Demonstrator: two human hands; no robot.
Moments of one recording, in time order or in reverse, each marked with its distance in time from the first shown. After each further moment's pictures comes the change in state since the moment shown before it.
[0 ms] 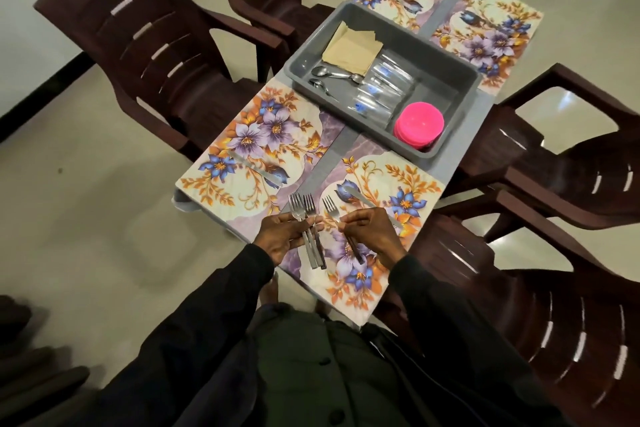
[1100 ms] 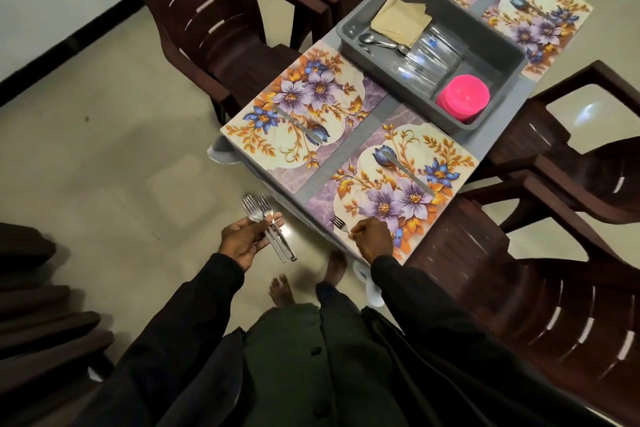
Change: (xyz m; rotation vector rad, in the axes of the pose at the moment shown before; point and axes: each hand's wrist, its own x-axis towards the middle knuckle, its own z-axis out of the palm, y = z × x) left_hand -0.091 -0.068 -0.173 -0.278 0.174 0.105; right_hand -0.029 0.118 0.112 -0.614 0.143 0.001
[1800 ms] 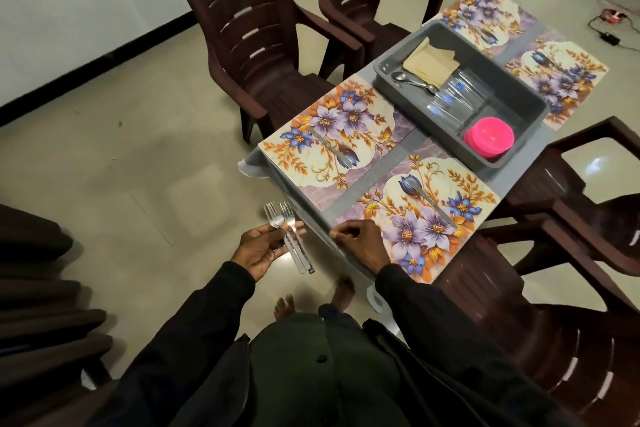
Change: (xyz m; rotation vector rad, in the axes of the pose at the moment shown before) left_hand -0.018 0.029 -0.027 -0.079 -0.113 -0.017; right_hand -0.046 -0.117 -0.014 0.352 -0.214 -0.358
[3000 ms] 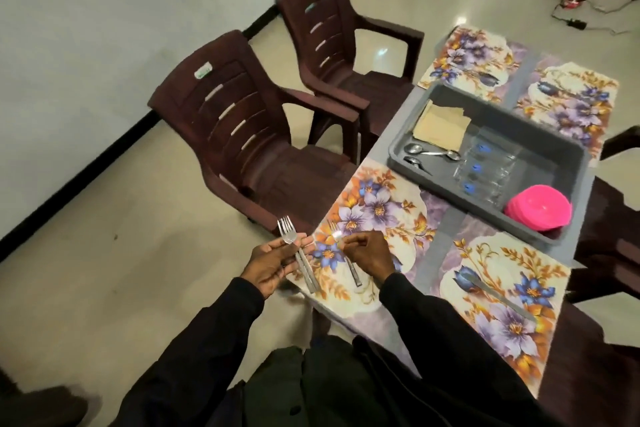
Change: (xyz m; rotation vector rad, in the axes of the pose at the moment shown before) left_hand 0.190 0.264 0.056 0.256 -0.109 -0.063; right_hand 0.275 -0.111 0.006 0.162 0.308 0.224
